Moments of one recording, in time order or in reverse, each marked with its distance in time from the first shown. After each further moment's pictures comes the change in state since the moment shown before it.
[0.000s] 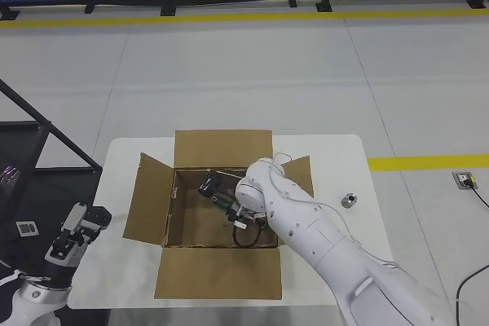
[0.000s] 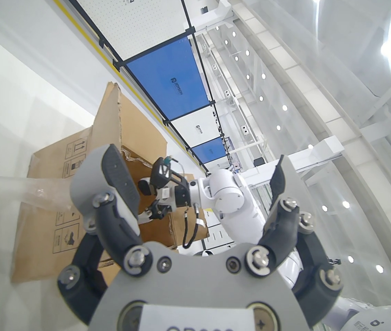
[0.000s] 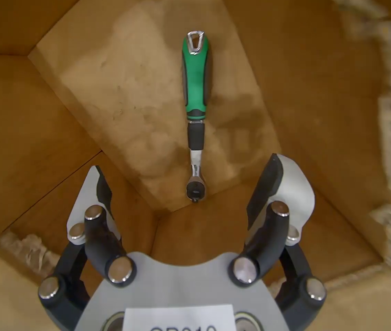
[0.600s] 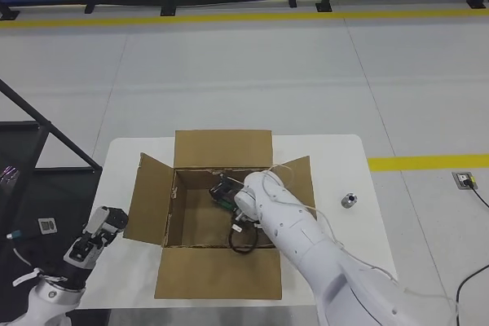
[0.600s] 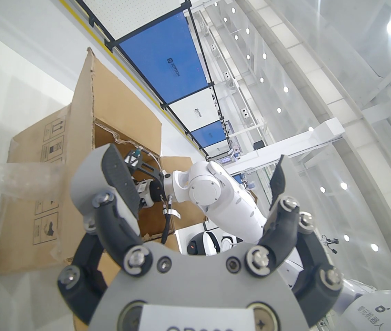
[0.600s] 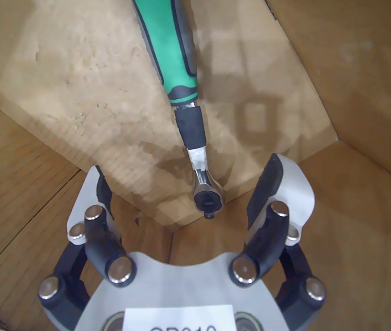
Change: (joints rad) left arm -0.001 0.001 0.048 -0.028 0.046 0.000 -0.028; right arm 0.058 -0.139 -0.047 0.355 0.041 0.139 -0.107
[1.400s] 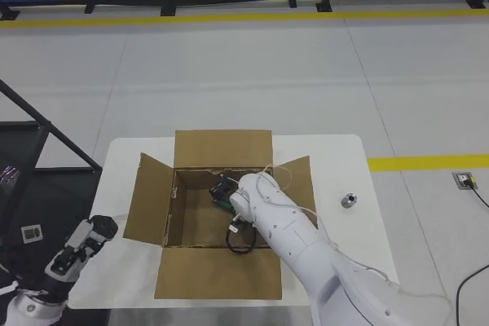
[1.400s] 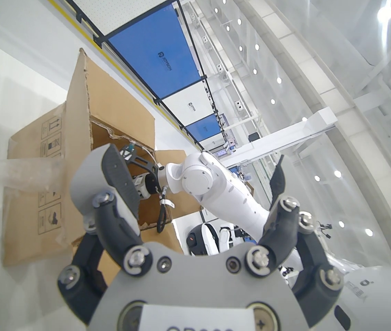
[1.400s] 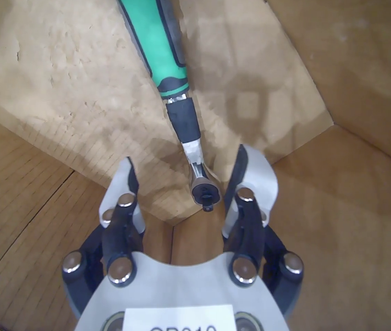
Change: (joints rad) left arm 0.062 0.014 -0.120 0.025 -0.133 -0.090 -0.198; right arm 0.005 -0.028 -0.008 0.020 -0.027 0.080 -0.012
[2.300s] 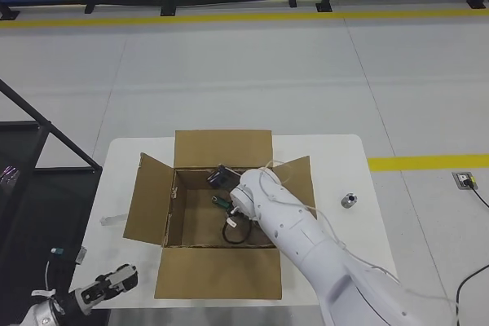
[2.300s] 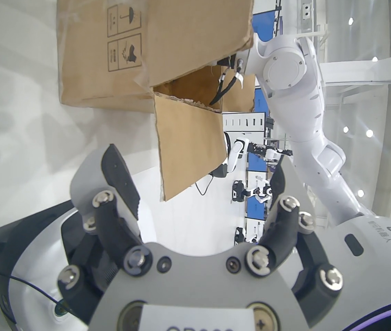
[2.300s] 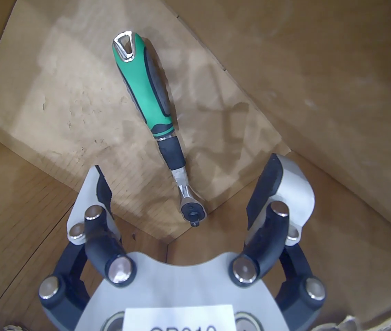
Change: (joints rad) left arm 0.001 0.050 0.016 0.140 0.122 0.140 -0.450; right arm -0.032 0.067 0.058 -0.159 -0.050 0.032 -0.012
